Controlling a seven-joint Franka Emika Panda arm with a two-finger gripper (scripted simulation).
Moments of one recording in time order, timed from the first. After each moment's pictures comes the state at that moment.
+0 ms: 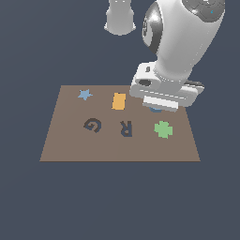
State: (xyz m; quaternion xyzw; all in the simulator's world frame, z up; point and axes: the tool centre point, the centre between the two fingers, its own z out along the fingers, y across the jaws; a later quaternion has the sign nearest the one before) arm -0.050 0.131 0.031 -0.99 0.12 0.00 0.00
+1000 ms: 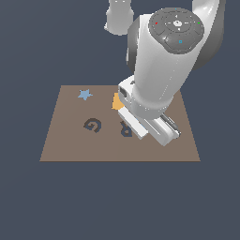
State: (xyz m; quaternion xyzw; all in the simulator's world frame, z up) arm 0.030 0.070 0.035 -0.90 0.44 0.00 0.00
